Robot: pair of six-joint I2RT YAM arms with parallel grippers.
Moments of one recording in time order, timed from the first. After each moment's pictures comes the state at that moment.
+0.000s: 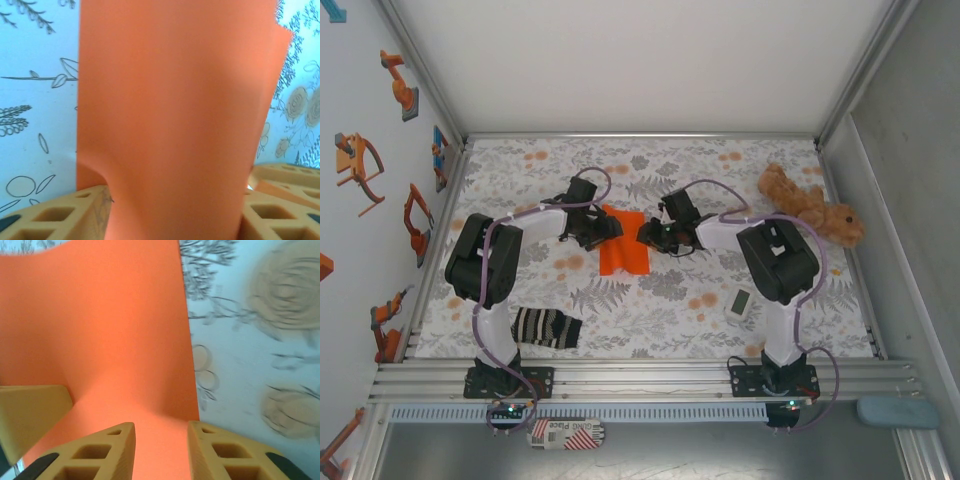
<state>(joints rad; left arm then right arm) -0.48 1.92 1.18 -0.39 0.32 -0.71 0.56 1.97 1.11 -0.04 -0.43 0.85</state>
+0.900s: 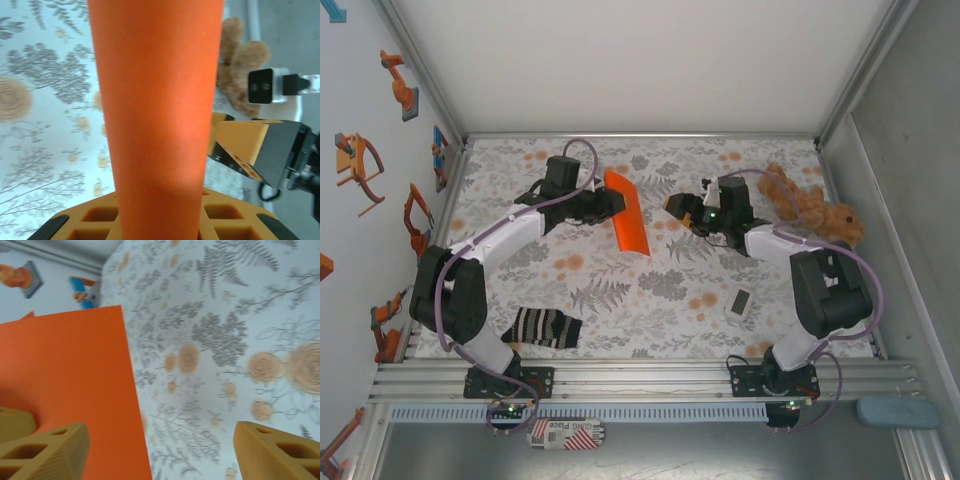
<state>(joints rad) -0.47 1.63 1.17 -0.26 0.61 -0.72 0.33 1.65 0.88 0.24 -0.66 0.87</state>
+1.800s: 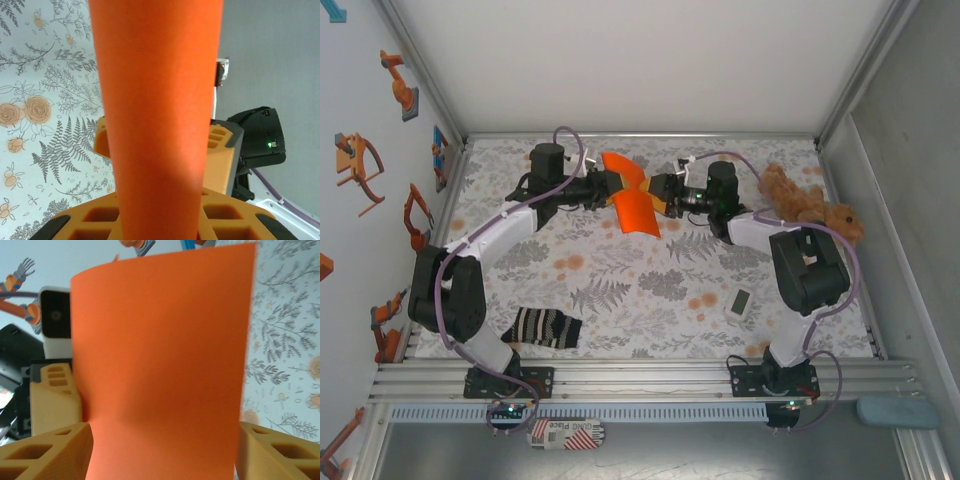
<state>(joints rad) -0.40 1.64 1.18 -0.02 0.87 -0.95 0.39 1.83 1.03 0.65 -0.99 1.18</state>
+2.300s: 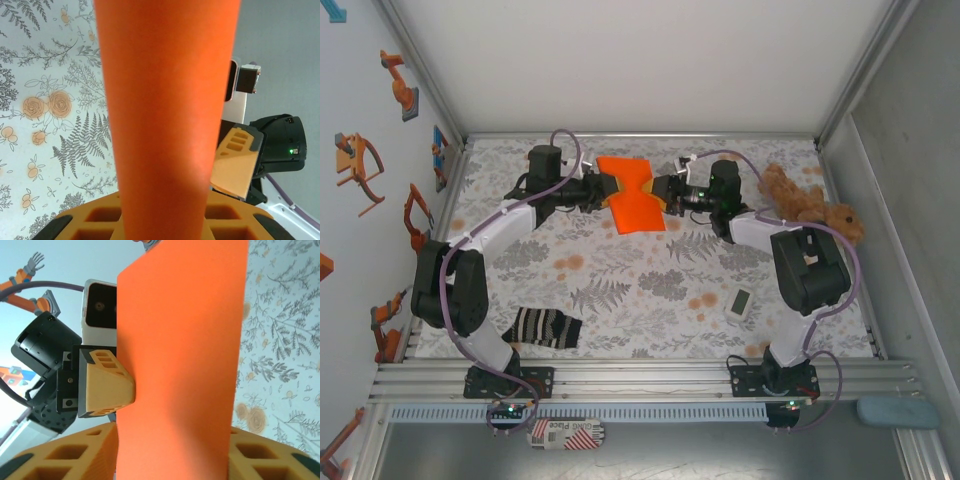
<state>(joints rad) -0.37 1.67 1.18 -0.07 0.88 -0.92 0.37 1.83 1.03 0.68 -1.02 1.20</state>
